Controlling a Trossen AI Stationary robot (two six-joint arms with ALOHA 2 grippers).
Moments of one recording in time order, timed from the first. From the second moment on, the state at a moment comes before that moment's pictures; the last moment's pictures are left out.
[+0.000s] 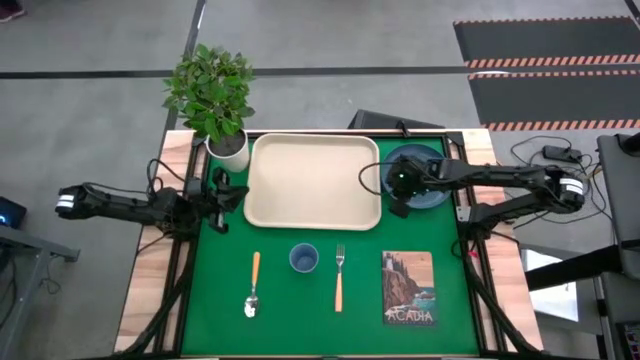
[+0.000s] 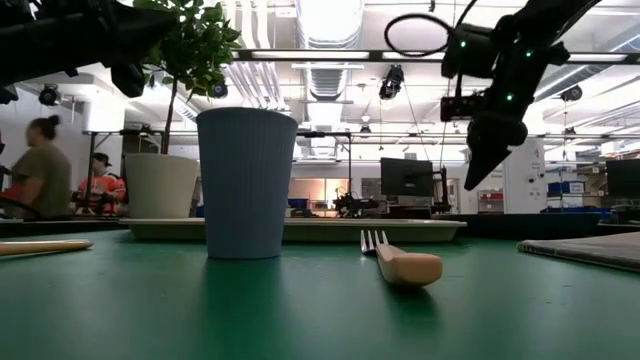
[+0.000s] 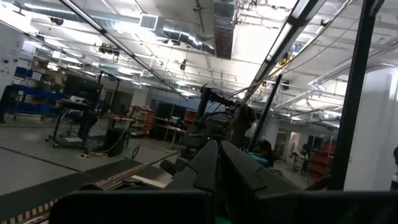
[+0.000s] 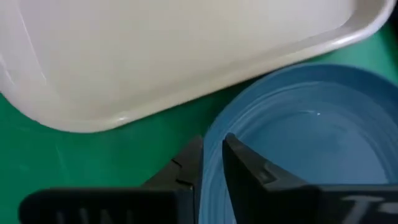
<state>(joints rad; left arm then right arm) -0.06 0.49 0.03 0.87 -0.27 -0.14 -0.36 1.26 0.73 -0.60 0.09 -0.02</state>
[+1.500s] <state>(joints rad) -0.06 0.49 0.02 0.87 -0.27 -0.14 -0.36 1.36 0.72 -0.65 0.14 0.07</state>
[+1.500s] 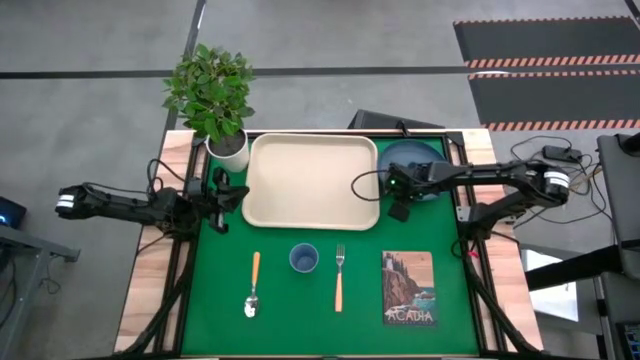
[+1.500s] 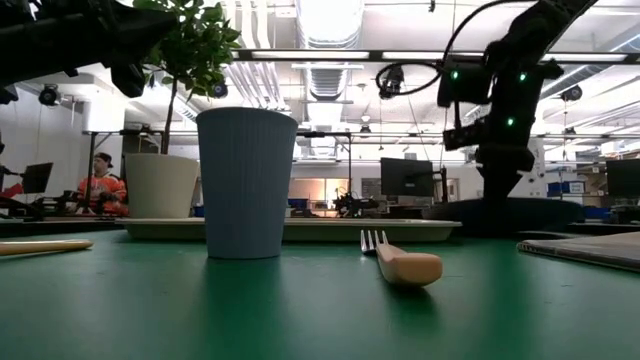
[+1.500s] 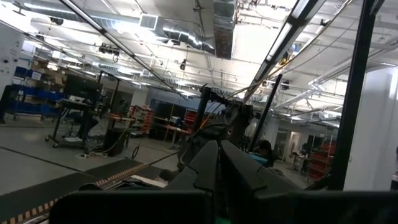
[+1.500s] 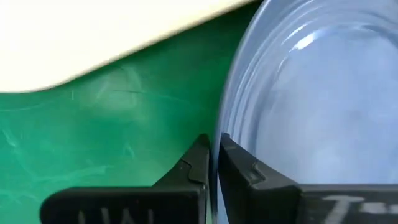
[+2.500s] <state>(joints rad) -0.06 0.49 0.02 0.87 -0.27 -0.10 -0.13 1.54 1.25 -0.62 0.27 -0.14</state>
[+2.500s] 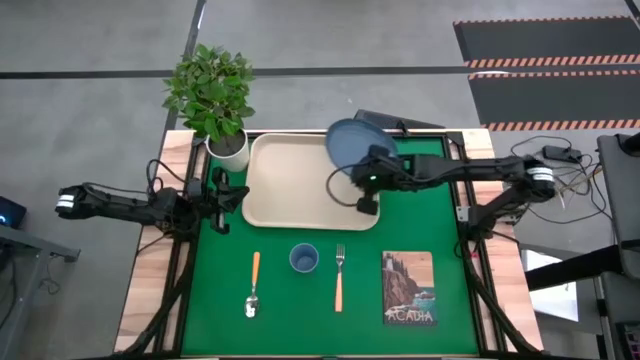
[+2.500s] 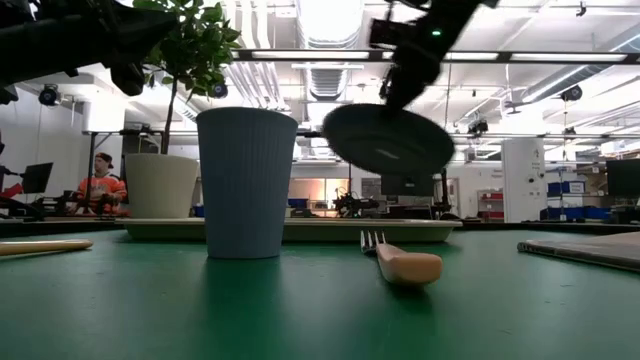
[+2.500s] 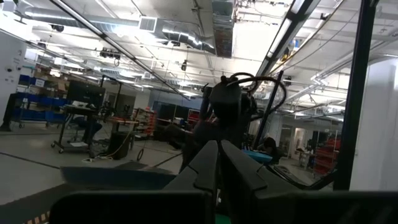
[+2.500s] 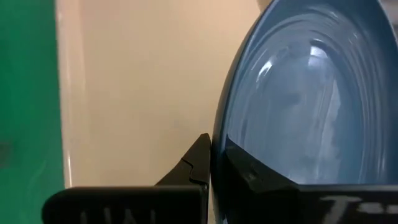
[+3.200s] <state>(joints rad) -0.06 0.49 0.02 0.87 -0.27 -0.10 -0.12 1.98 1.55 -0.46 0.05 -0.34</state>
